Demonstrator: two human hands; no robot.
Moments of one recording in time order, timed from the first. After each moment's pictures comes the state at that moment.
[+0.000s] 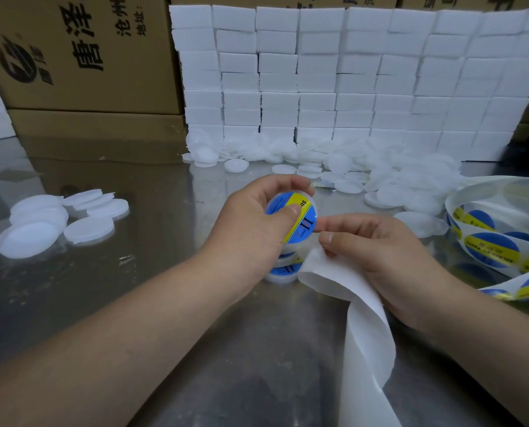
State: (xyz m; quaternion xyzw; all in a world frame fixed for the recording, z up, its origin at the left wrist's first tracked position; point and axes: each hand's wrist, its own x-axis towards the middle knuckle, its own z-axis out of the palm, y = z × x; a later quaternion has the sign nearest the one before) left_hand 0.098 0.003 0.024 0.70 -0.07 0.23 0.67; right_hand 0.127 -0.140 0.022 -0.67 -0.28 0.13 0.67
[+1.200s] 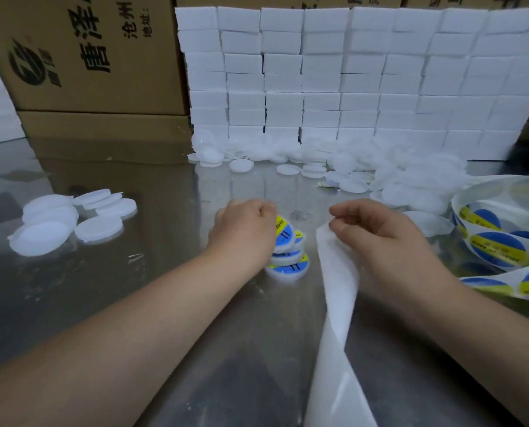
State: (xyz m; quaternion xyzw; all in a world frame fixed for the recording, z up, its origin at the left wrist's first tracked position) left_hand 0.133 0.030 0.002 0.90 0.14 0.24 0.34; right_hand 0.144 -0.137 0.009 -0.76 -0.26 -0.06 0.59
